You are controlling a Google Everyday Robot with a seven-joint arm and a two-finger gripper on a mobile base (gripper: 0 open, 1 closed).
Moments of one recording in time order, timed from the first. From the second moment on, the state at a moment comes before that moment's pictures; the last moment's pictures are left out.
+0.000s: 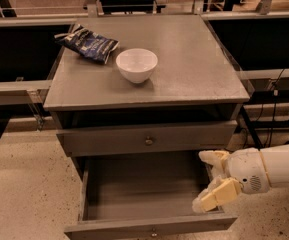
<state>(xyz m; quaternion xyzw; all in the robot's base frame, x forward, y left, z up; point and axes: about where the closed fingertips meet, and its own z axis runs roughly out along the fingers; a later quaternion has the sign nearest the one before) 0.392 -0.130 0.751 -0.42 0.75 0.41 0.31</state>
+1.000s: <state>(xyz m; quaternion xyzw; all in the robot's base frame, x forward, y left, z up) 0.365 -0.072 0.684 -0.41 0.68 0.47 0.38</state>
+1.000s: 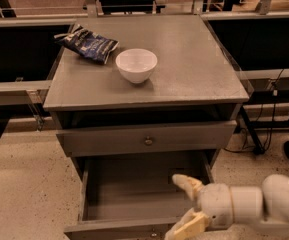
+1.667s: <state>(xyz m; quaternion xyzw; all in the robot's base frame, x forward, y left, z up) 0.338 -0.023 0.612 -0.42 0.61 0.51 0.44</state>
